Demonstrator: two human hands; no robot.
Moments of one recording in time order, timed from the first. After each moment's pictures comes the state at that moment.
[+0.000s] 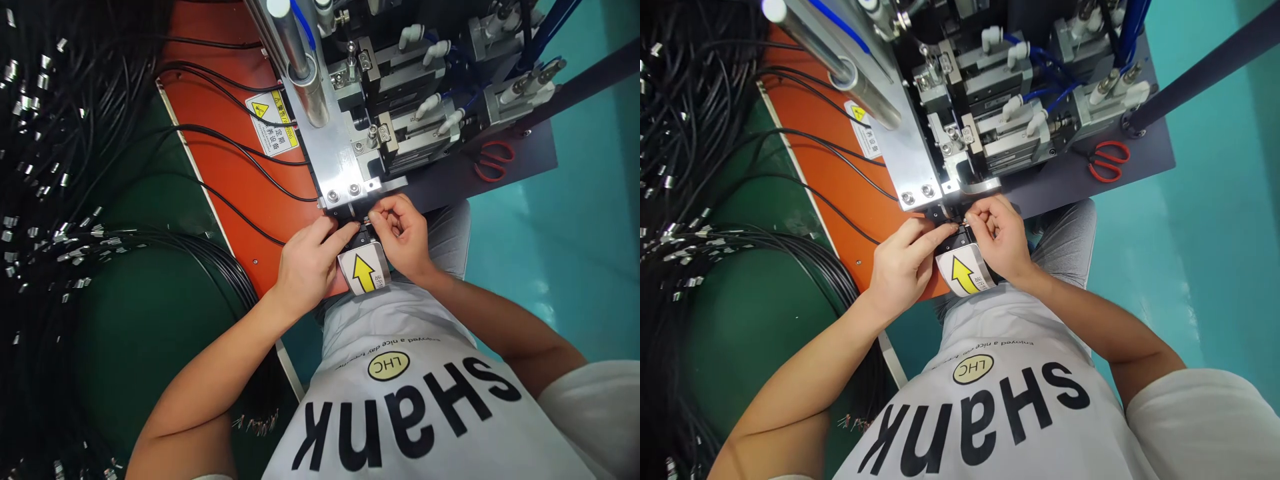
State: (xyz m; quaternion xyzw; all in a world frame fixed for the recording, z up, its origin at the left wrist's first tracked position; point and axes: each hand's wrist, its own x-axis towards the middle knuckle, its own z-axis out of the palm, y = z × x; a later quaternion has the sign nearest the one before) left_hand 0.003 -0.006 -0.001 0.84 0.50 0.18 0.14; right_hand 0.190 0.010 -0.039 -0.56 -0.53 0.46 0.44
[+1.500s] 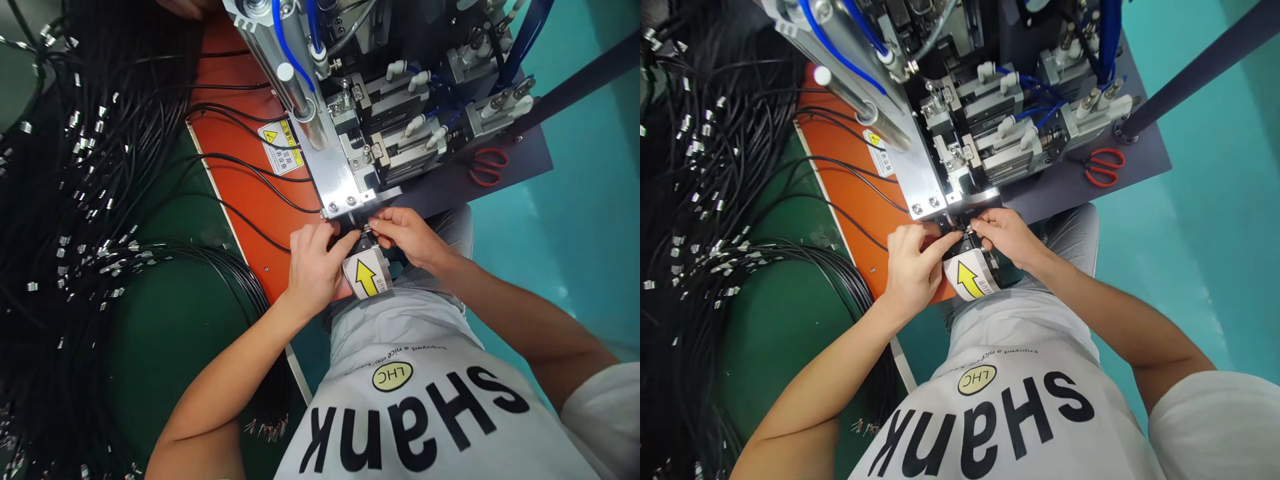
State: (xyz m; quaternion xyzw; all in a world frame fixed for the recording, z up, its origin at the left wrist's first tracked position) left_hand 0.008 -0.010 -0.004 0.84 0.51 0.18 0.06; right_hand 0.207 0.034 -0.024 -0.49 -0.33 0.74 0.31
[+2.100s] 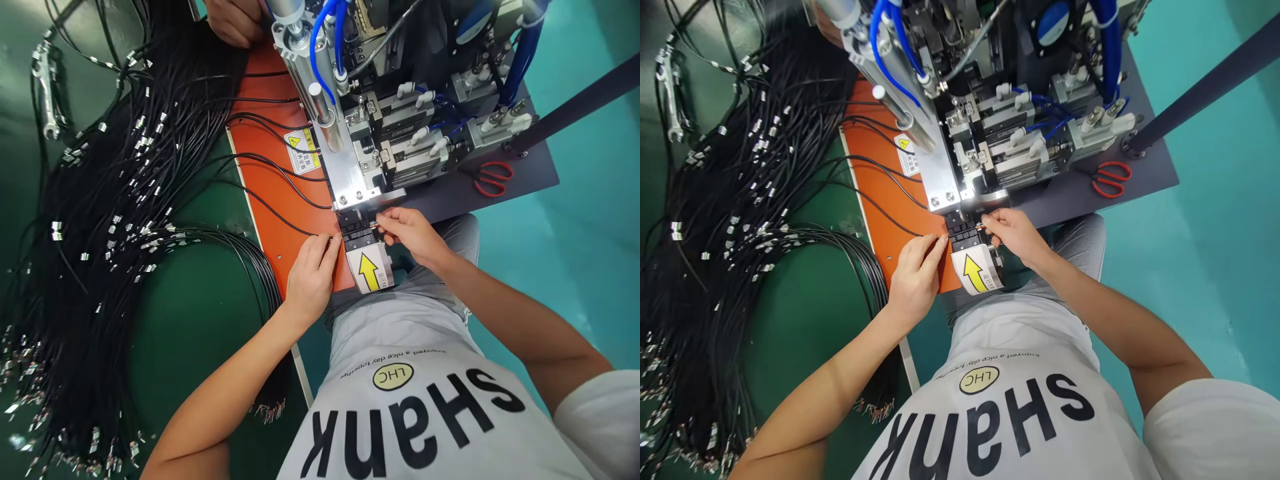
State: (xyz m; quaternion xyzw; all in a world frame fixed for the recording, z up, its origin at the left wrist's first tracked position) left_hand -0.011 -0.058 -0.008 0.83 0.54 0.14 0.04; right_hand 0.217 0.029 -0.032 -0.50 -0.35 0.72 0.31
